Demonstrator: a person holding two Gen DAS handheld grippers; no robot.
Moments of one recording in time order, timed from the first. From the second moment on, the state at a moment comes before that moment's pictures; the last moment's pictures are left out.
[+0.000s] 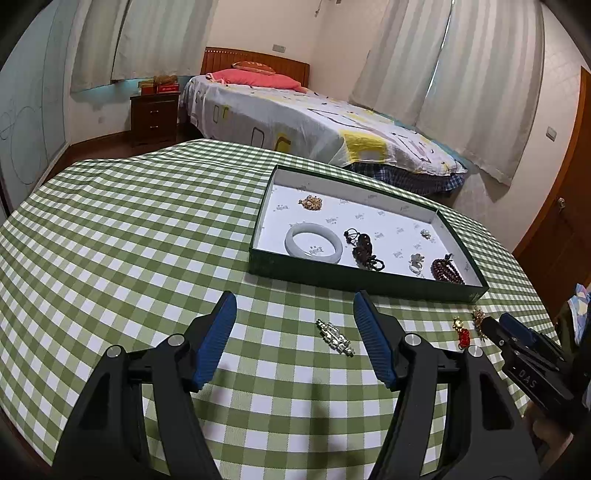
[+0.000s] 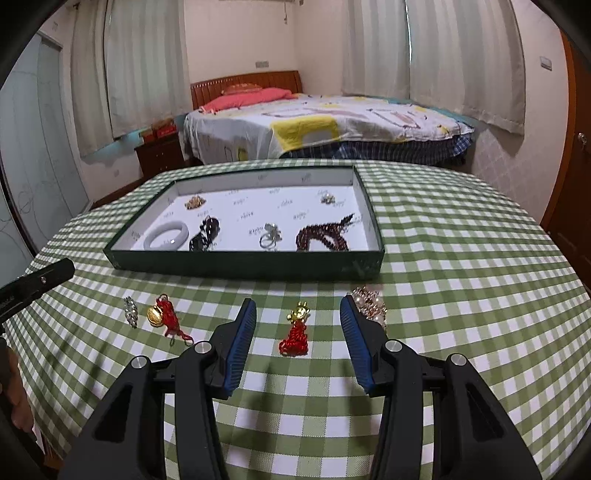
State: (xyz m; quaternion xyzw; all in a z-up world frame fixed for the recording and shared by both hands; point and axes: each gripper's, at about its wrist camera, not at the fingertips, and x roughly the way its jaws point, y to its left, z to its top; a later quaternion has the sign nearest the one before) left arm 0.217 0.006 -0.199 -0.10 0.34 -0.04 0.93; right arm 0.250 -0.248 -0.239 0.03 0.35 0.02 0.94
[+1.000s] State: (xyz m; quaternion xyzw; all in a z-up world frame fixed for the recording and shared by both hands) left arm 0.226 0.003 -0.221 -0.10 0.38 -0.05 0.92; right arm 0.277 -0.244 -0.265 0.03 0.43 0.04 0.90
